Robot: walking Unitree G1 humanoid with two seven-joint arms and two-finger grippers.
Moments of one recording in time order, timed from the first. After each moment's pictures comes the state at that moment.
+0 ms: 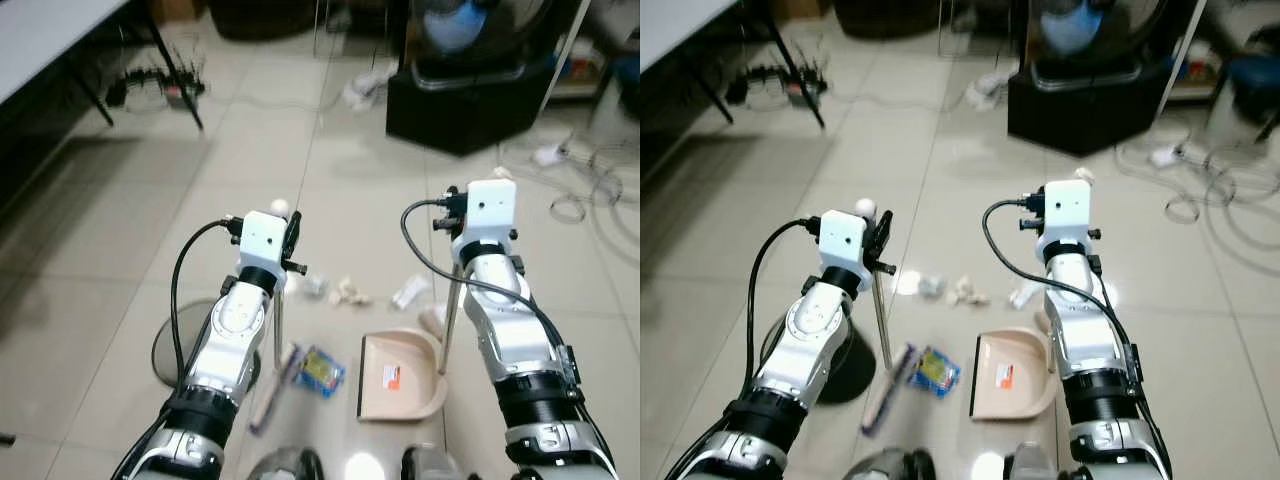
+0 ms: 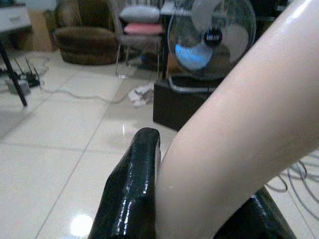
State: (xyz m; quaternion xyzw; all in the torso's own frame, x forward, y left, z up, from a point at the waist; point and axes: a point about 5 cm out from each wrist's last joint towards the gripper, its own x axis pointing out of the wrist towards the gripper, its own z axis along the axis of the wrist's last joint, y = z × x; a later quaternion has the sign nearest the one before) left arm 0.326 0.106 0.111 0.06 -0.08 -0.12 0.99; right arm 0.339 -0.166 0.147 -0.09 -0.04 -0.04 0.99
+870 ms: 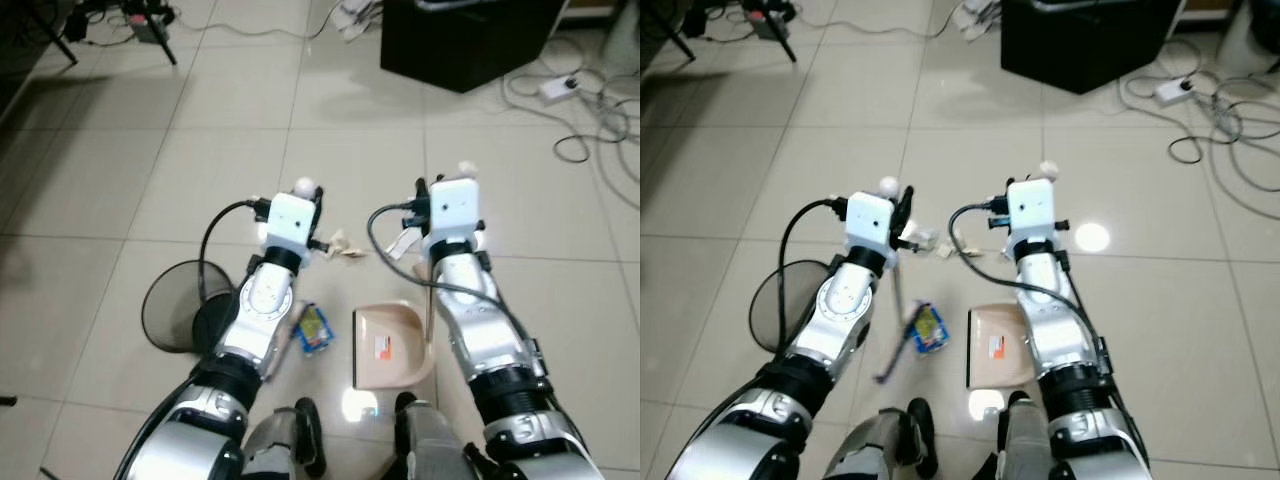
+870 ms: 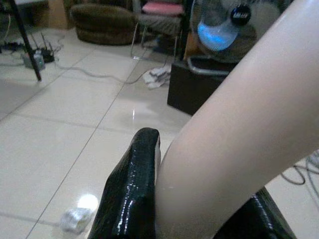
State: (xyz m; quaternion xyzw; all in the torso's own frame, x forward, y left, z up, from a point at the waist) left arm 0.343 0.072 0.131 0.06 -0.14 -0.13 0.98; right arm 0.342 -0.124 0.140 -0.11 -0.09 0.01 0.99
